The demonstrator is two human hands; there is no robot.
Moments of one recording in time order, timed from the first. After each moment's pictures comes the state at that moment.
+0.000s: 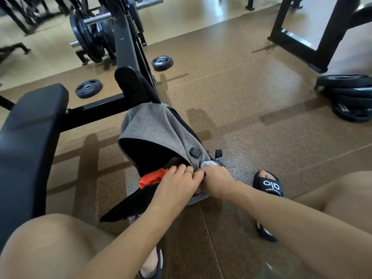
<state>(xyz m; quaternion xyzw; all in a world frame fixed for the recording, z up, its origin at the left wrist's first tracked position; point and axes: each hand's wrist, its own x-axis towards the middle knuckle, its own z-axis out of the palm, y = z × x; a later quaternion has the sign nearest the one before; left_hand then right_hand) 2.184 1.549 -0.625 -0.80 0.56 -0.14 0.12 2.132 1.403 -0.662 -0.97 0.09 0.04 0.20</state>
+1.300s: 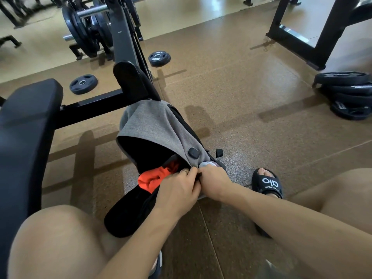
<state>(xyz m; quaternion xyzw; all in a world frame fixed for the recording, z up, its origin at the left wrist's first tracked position) 2.183 1.552 -0.640 -0.88 0.47 -0.09 -0.07 2.136 1.416 -0.657 -0.97 0.12 0.07 0.22</state>
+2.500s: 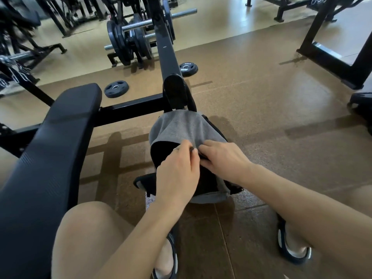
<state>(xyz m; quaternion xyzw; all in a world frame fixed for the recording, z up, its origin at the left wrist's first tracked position) 2.210 1.581 -0.543 -0.92 0.28 -0.12 -0.25 2.187 1.421 -0.571 -0.98 -0.07 -0.12 0.11</state>
